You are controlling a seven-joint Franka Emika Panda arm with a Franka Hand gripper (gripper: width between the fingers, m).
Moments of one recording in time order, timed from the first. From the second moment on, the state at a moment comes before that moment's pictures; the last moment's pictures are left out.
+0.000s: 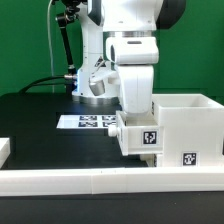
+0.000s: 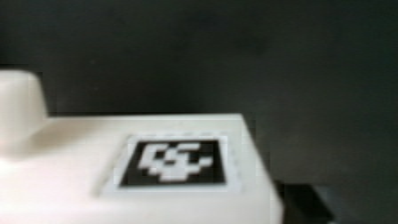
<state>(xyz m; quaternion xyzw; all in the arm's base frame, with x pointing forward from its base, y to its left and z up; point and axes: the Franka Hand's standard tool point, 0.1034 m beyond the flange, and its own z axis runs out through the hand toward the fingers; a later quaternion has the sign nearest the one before) 0.549 0.018 0.060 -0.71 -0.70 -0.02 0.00</state>
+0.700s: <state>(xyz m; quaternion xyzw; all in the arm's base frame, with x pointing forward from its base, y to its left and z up) 0.562 -0.012 0.113 -0.70 -0.71 0.00 -0.01</state>
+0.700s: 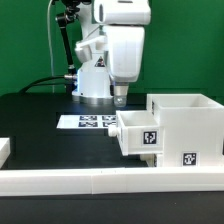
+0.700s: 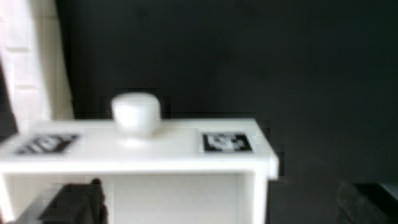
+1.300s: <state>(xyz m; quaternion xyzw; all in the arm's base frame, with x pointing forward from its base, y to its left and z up) 0.578 -0.043 0.095 -0.70 -0.71 -0.02 0.03</state>
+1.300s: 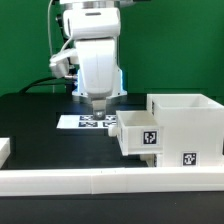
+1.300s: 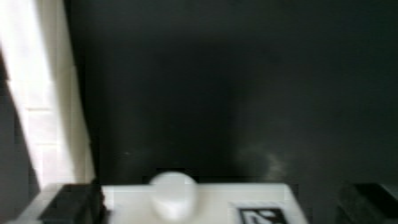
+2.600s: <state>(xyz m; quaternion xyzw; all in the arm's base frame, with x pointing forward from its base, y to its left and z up) 0.600 0.019 0.061 -0.72 -0.69 -0.06 0.09</state>
